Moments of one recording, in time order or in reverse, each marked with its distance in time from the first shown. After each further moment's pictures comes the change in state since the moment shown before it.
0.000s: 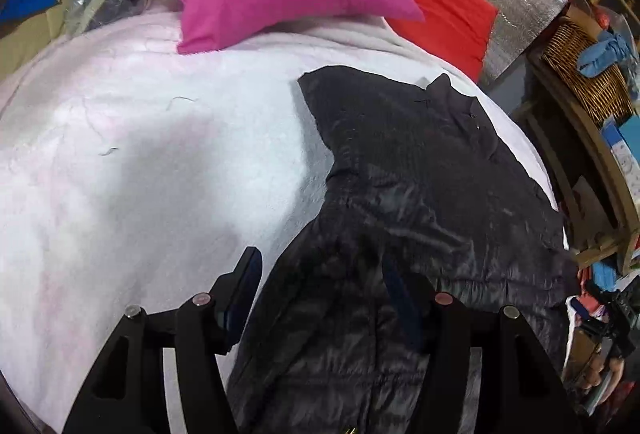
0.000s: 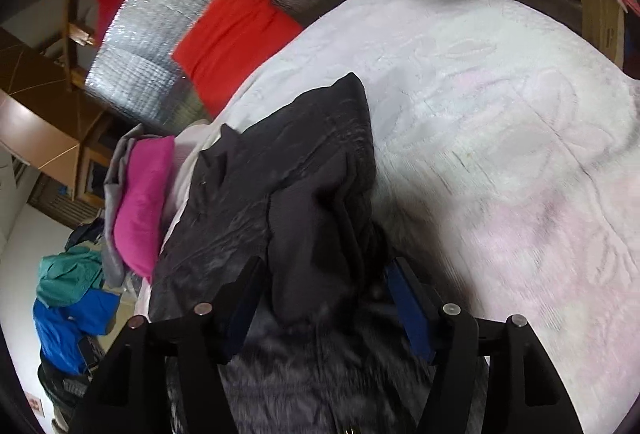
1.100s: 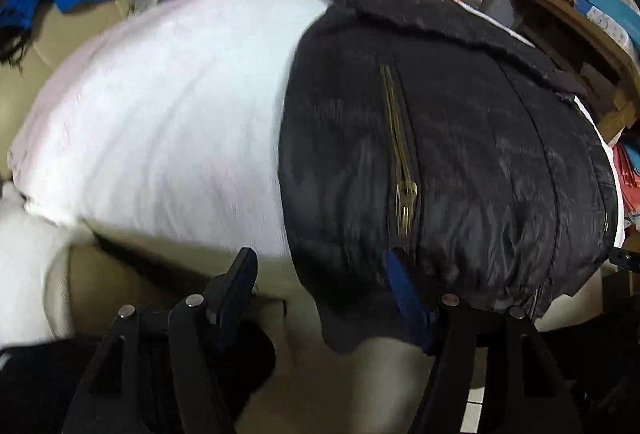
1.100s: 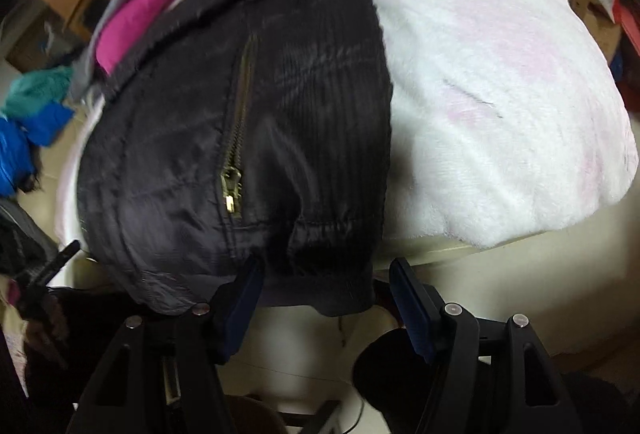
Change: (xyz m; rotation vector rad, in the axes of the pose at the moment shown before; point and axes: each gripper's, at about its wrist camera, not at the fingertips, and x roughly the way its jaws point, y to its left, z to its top) left arm -0.092 0.014 -0.235 0.179 0.047 0.189; right arm -0.086 -0.071 -0.206 -0.327 0.294 -0.218
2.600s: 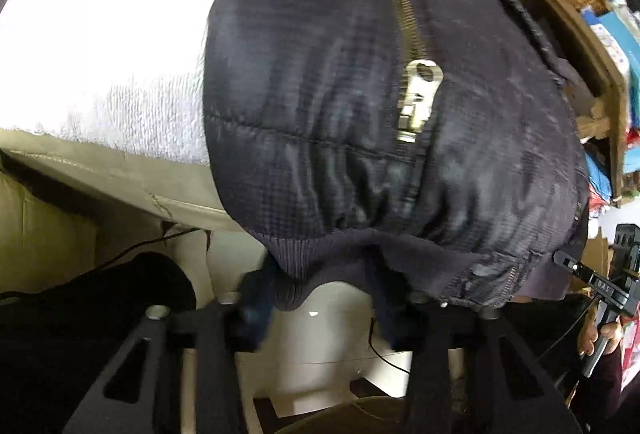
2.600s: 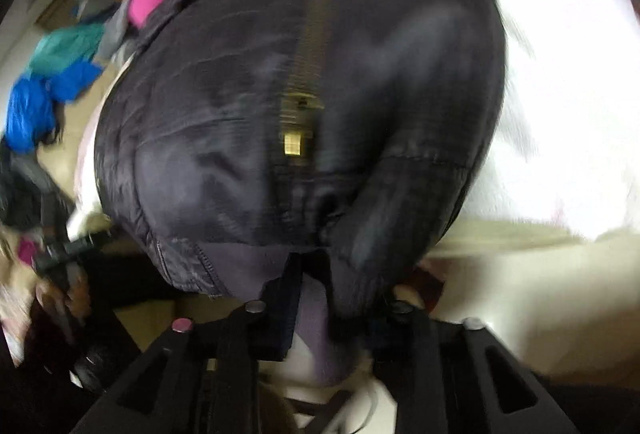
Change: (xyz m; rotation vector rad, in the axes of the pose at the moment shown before) left arm 0.070 -0.005 -0.026 -0.118 0.240 -0.276; right arm 0.014 0.042 -0.022 -0.159 0.049 0.103
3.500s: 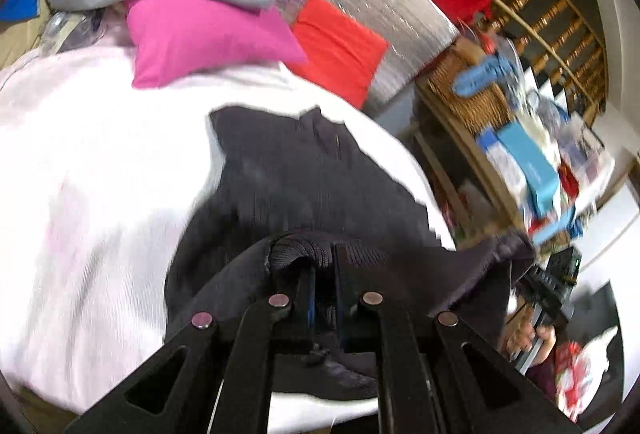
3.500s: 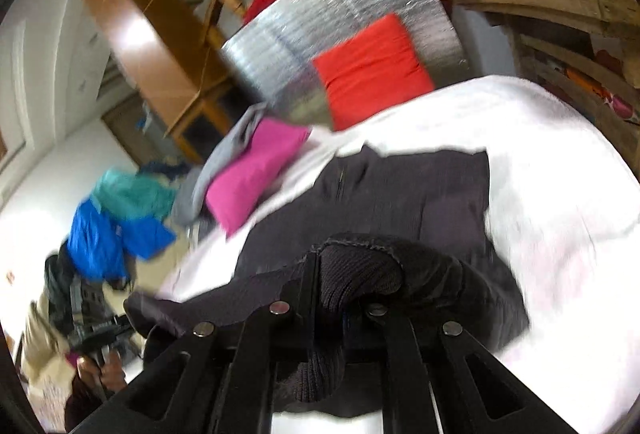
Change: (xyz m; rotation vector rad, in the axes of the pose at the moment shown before) left arm -0.145 -0.038 0.214 0.043 -0.400 -0.324; right arm -0.130 0.034 0.210 0.092 -0.602 0.200
